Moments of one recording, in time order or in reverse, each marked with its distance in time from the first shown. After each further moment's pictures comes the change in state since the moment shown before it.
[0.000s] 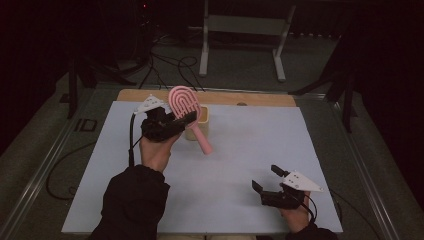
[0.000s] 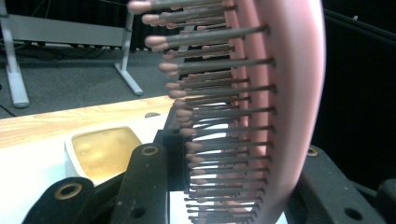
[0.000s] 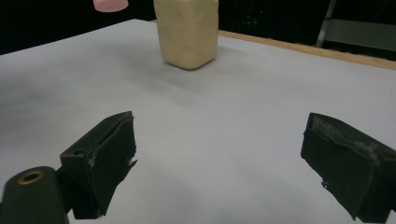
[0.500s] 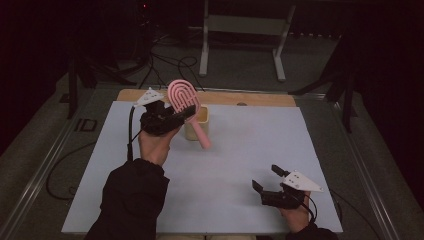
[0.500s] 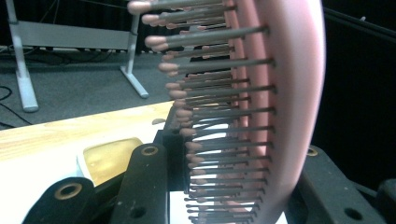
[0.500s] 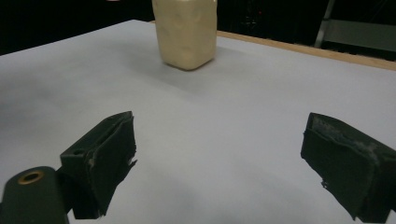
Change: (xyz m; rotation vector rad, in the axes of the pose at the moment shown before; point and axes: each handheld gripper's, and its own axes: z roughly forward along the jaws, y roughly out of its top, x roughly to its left) left arm 0.005 0.013 0.002 -0.001 0.022 0.014; right arm -0.001 0.000 0.000 -0.002 -0.004 0.001
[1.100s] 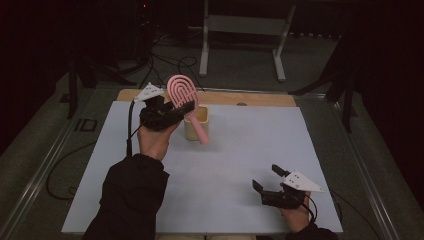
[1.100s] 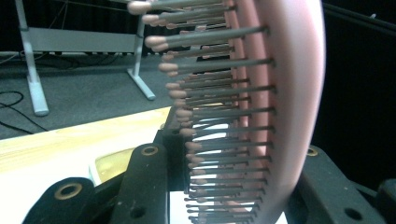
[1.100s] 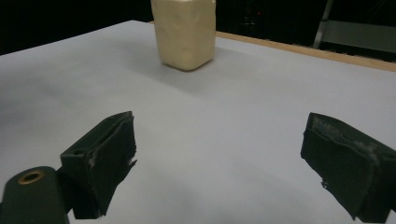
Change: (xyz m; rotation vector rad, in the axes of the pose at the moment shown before) left arm 0.003 0.009 0.003 0.002 0.026 0.023; right arm 0.000 0.000 -0.001 -0.002 -0.006 -0.002
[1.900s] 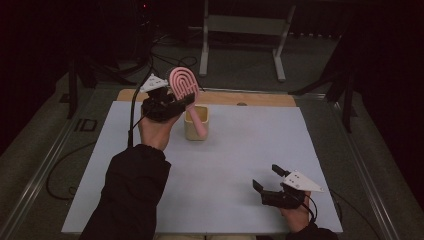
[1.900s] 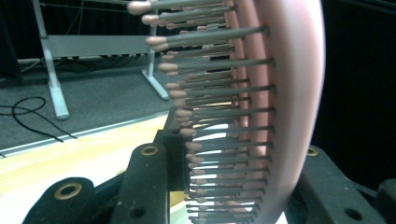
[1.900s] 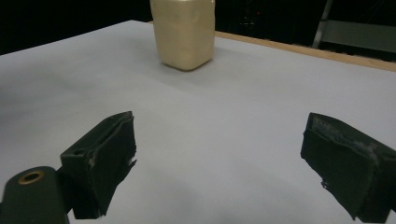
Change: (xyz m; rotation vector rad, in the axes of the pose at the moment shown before) left arm 0.006 0.018 0.013 0.019 0.058 0.055; right arm 0.000 0.000 0.000 0.000 0.000 0.001
